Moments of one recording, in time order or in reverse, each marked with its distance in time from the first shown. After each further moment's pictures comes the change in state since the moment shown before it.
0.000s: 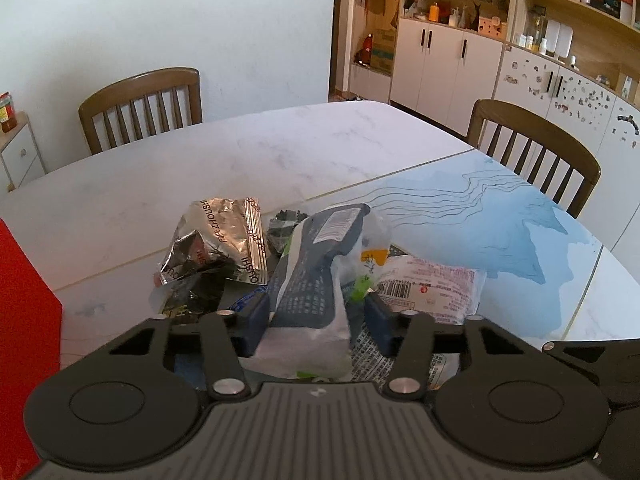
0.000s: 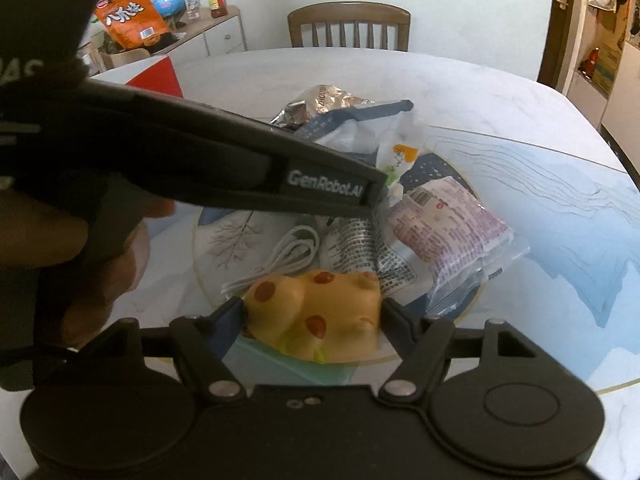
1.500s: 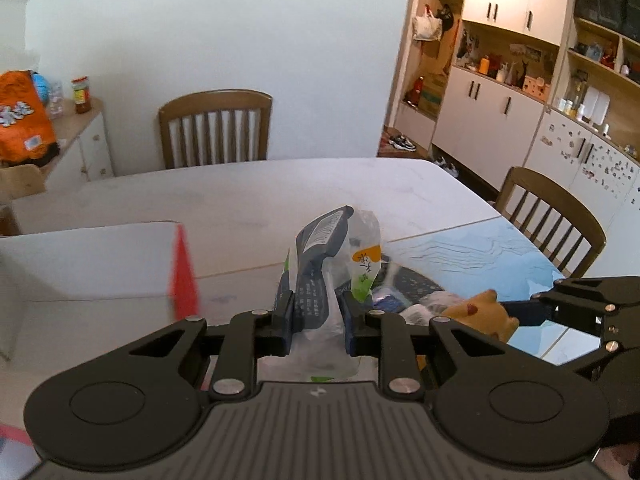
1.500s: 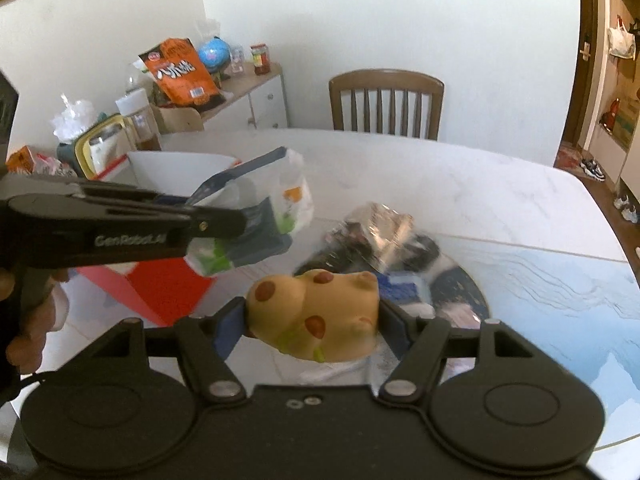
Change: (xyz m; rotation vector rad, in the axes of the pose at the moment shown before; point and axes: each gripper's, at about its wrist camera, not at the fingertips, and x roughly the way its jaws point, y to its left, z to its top) left arm -0.144 0.088 0.005 -0.168 -0.074 0.076; right arm -0.076 0.031 0.052 -0.073 -0.156 0.079
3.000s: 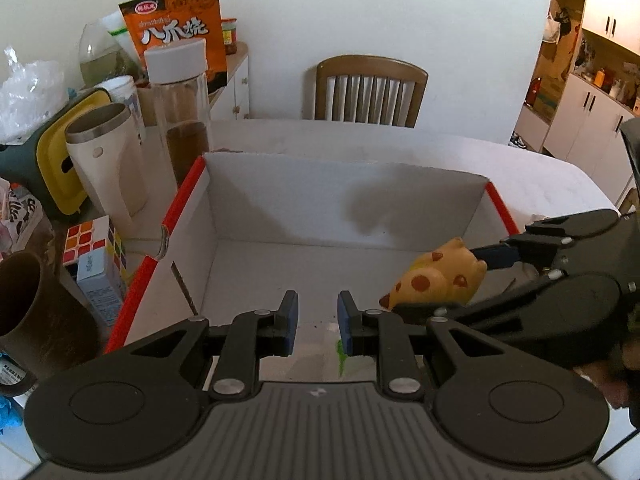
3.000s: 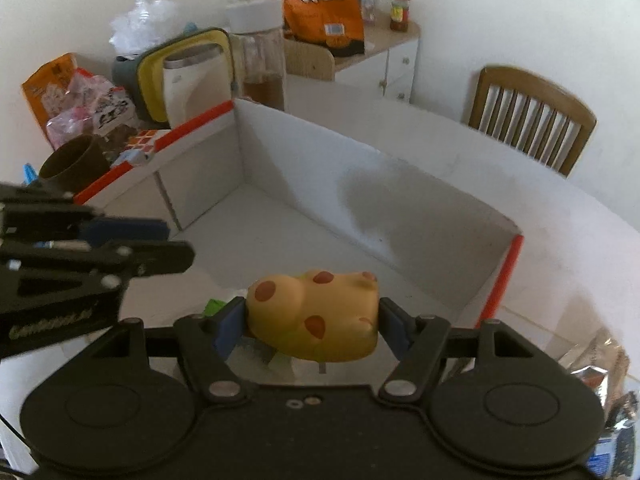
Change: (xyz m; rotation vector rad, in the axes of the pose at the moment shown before) left arm -0.023 0.209 -0.044 -0.164 0.097 0.260; right arm 0.186 0.177 0.084 -0.262 0.185 0.151
